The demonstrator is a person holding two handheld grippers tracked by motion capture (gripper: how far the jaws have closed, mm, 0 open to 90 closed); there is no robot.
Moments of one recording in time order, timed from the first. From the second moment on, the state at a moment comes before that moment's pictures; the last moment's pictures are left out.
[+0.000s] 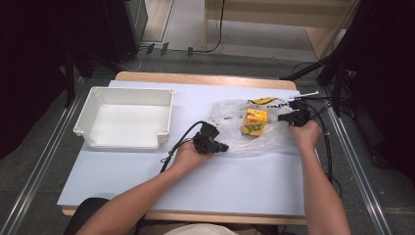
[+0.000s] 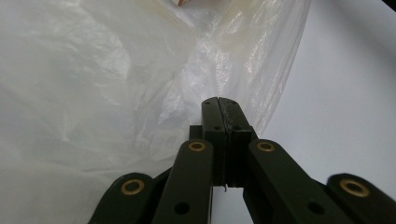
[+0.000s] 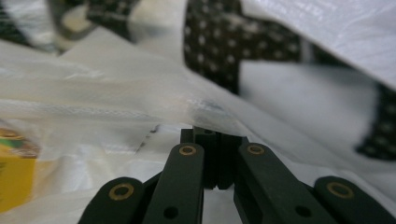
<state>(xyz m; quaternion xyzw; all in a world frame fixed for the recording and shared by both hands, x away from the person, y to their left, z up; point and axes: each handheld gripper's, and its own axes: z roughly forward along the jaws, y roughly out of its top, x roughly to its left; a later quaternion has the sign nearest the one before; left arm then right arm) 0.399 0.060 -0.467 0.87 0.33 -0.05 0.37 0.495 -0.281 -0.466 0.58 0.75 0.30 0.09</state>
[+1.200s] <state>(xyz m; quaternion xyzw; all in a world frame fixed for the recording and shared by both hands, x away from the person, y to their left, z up) 0.479 0.029 -0.376 0.86 0.31 0.00 0.40 0.426 -0.250 -0.452 0.49 0.80 0.35 0.04</state>
